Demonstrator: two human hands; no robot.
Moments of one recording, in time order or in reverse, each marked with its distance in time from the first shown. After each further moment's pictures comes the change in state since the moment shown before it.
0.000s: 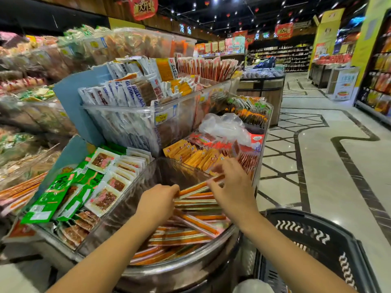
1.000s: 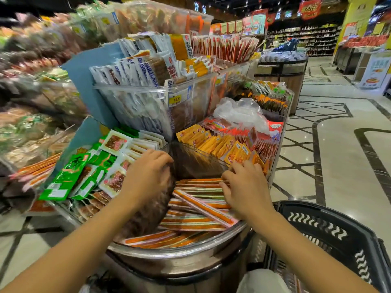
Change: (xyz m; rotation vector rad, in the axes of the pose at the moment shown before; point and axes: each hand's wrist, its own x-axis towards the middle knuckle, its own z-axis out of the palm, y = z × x) left_hand -0.011 -0.051 -0.028 -0.111 0.337 0.054; right_hand -0.006 0.025 0.025 -0.603 -0.158 -0.205
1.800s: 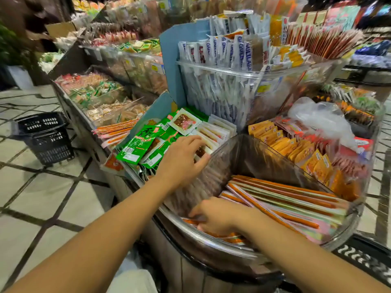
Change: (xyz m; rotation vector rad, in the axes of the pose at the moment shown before) left_hand -0.041 -0.067 -0.011 -0.107 -0.001 -0.277; right_hand 0.032 -0.163 0.061 0.274 -1.018 -0.609
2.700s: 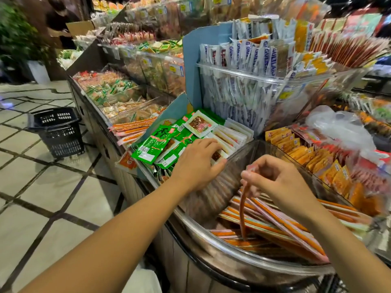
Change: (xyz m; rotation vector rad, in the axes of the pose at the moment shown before) left_hand 0.003 -0.002 0.005 0.019 -0.002 0.016; right_hand -0.075 0.019 -0.049 0.905 0.845 -0.055
